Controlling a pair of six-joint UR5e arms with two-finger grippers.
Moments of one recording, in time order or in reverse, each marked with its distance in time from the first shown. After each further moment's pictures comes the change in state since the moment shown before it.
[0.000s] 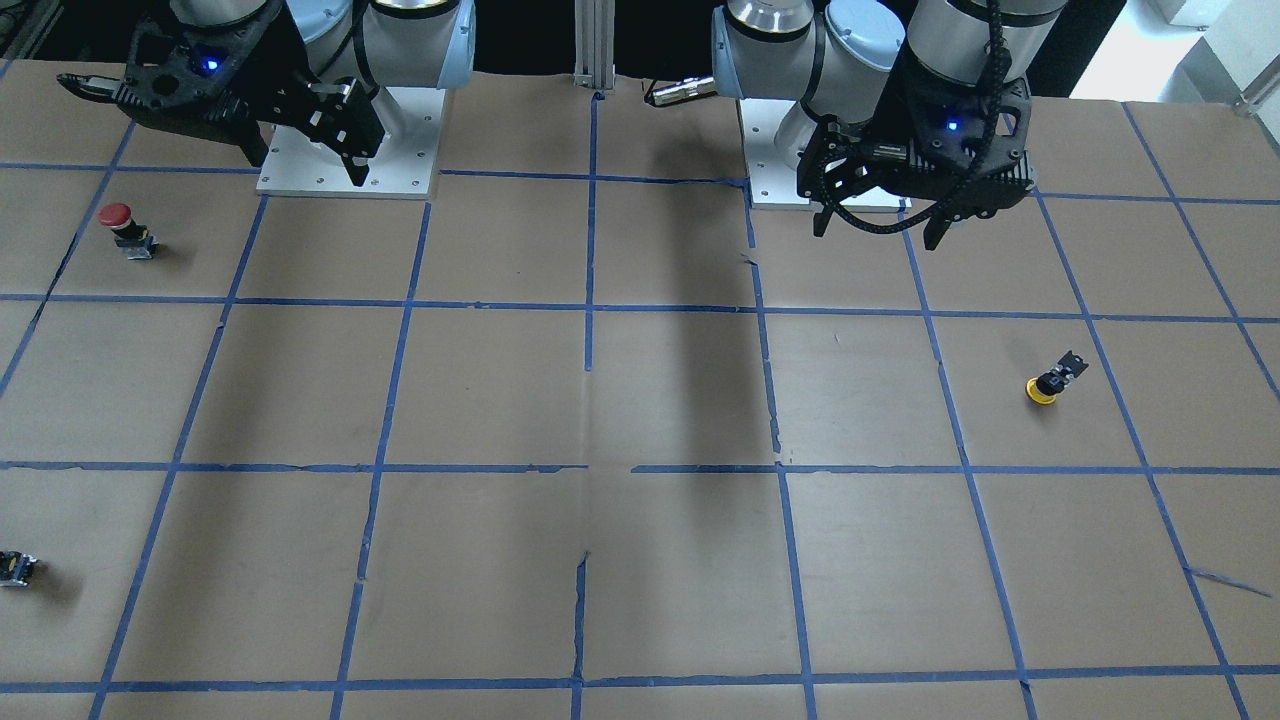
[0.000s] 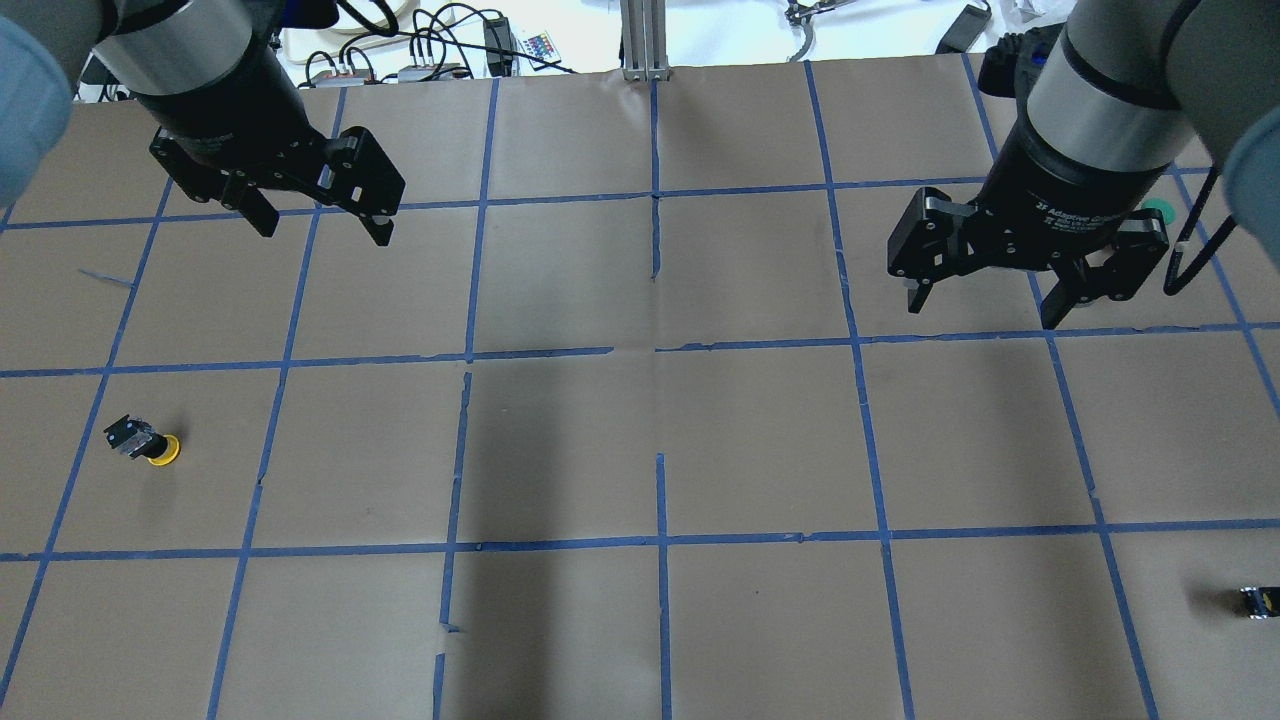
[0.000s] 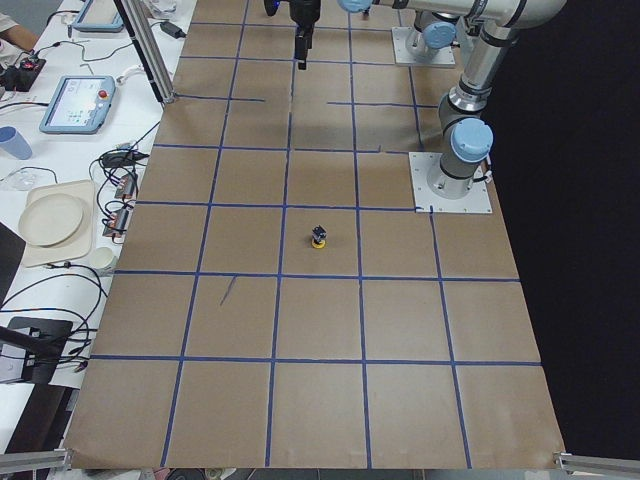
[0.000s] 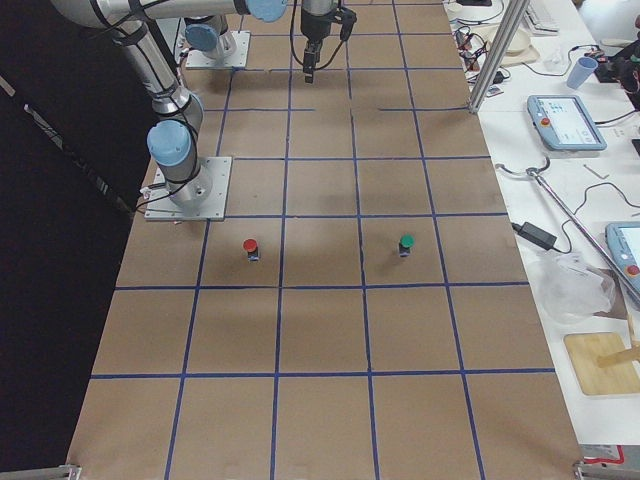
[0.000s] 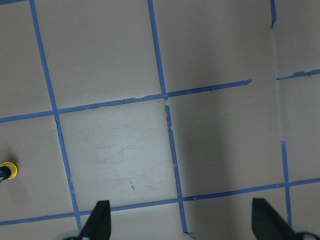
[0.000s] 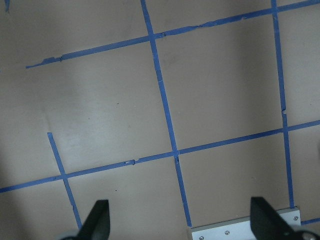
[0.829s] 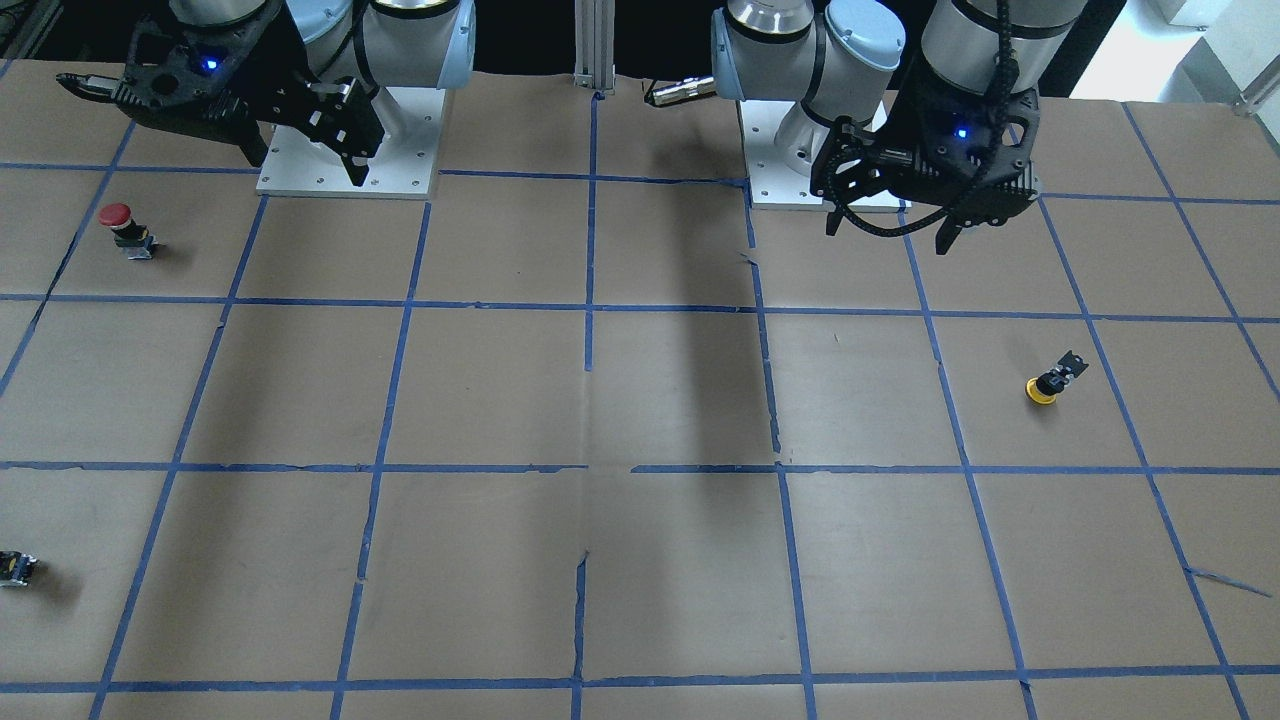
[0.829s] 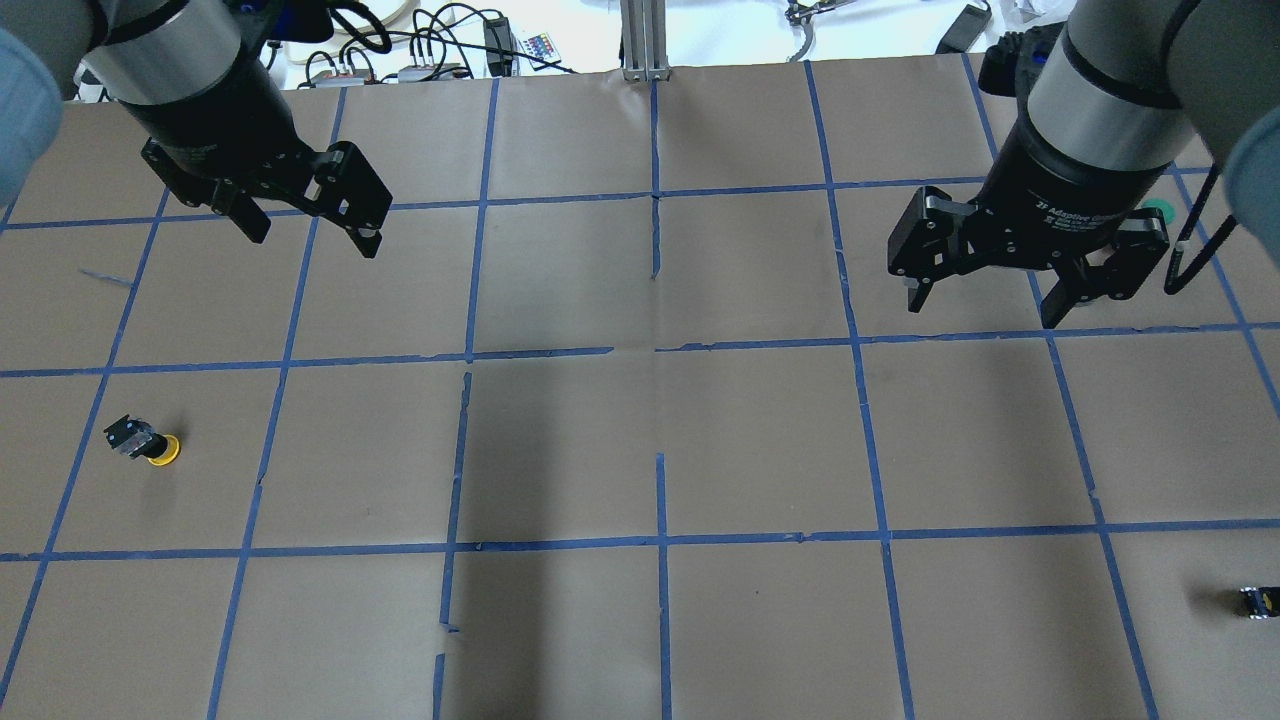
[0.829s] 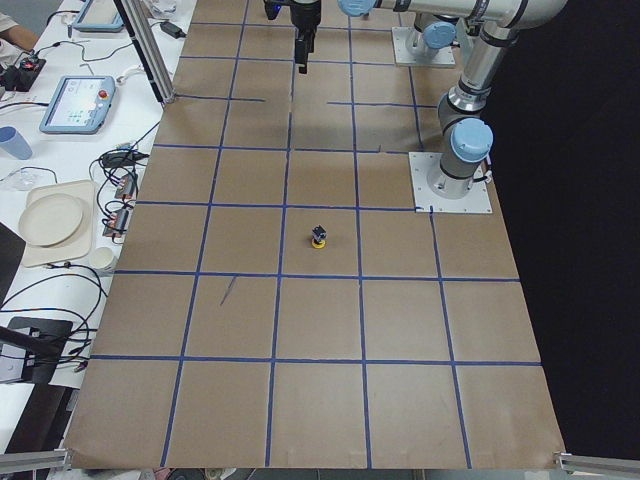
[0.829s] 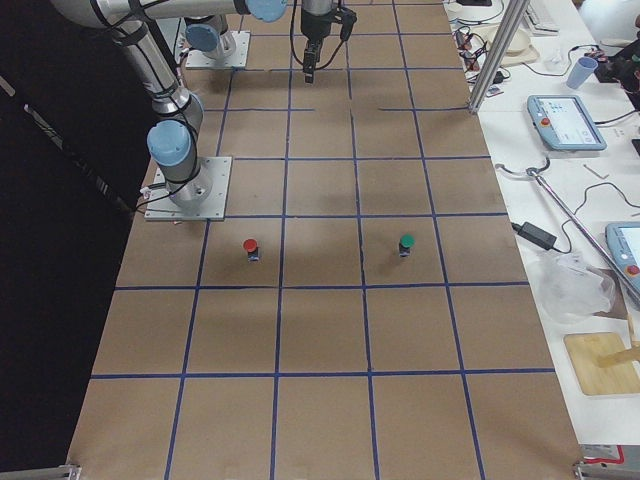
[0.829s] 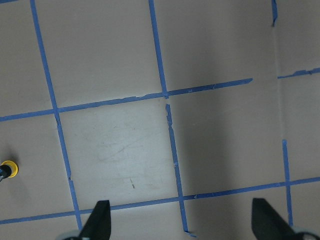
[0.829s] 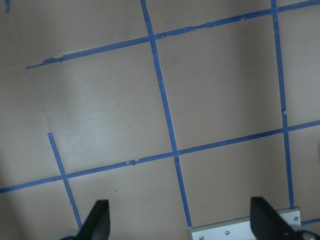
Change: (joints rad) left arm 0.042 0.006 -0.016 -0.011 0.004 0.131; right arm 0.000 0.000 -0.001 0.000 -0.001 -0.001
